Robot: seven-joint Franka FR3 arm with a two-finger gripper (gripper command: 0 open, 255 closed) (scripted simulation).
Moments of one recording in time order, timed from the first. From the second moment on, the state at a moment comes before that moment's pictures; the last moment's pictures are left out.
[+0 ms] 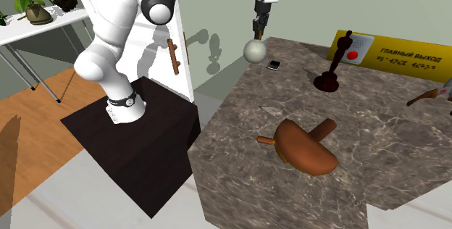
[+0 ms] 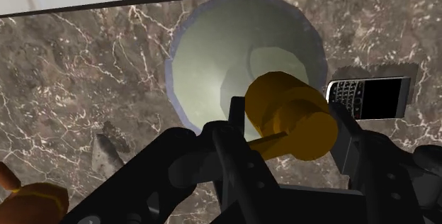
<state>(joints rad) 0.70 0.67 0.49 -1.02 -0.30 1.62 1.04</state>
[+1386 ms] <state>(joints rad) 0.78 0.81 0.47 -1.02 -0.34 1.75 1.11</state>
